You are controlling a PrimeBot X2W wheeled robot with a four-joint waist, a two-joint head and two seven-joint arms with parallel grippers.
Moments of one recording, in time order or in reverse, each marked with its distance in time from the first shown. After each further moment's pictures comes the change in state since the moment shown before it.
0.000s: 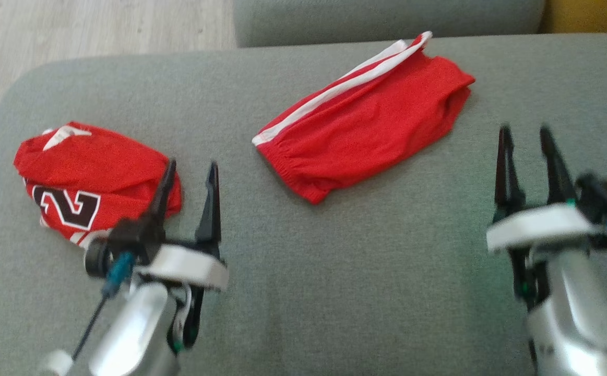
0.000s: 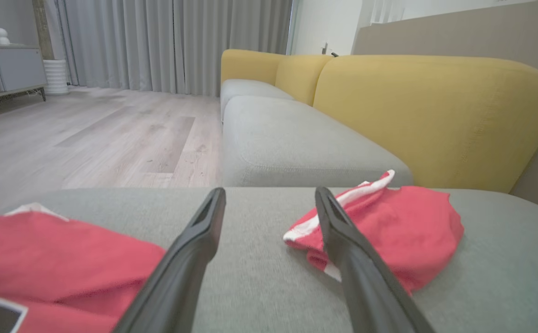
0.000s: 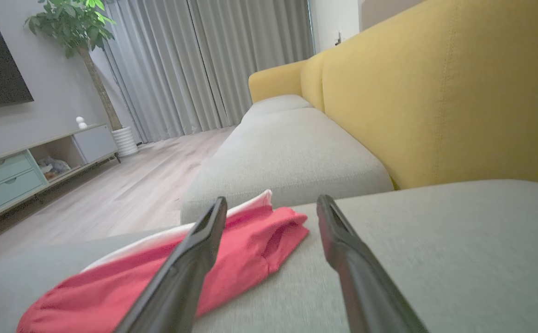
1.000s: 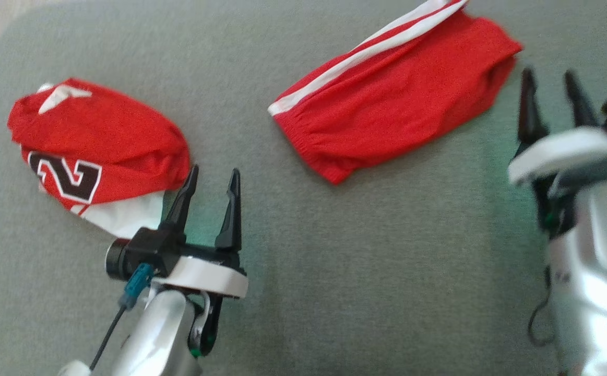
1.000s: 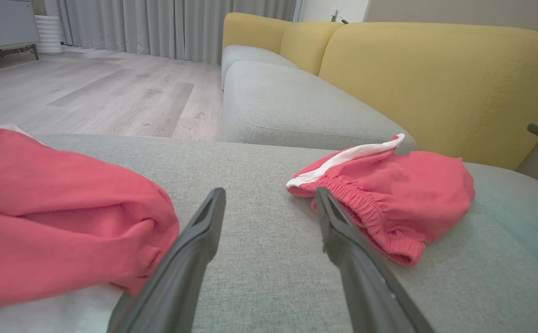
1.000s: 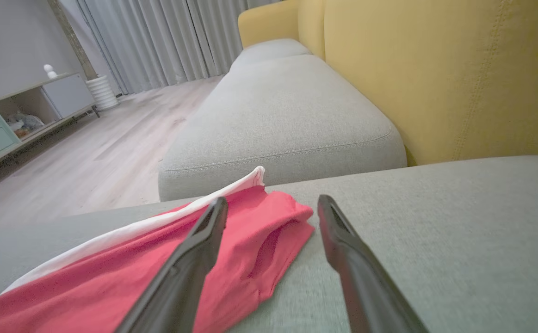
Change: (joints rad) left arm 0.098 -0.119 0.129 -0.035 0.170 -0.100 0.000; right arm -0.138 0.028 -0.128 0.016 -0.085 0.000 0.193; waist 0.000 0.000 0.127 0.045
